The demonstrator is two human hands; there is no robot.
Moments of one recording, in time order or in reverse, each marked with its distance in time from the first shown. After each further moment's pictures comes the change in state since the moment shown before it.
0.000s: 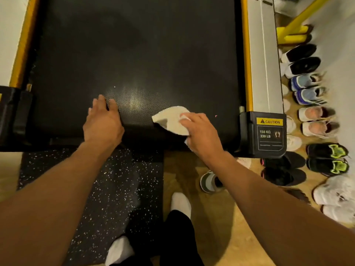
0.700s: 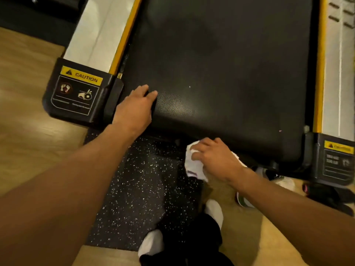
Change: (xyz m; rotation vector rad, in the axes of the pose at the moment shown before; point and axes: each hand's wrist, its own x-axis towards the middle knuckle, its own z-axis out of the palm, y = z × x) left_hand 0.011 -0.117 -0.027 -0.039 0.128 0.167; right_hand 0.008 -0.102 0.048 -0.113 -0.278 -0.586
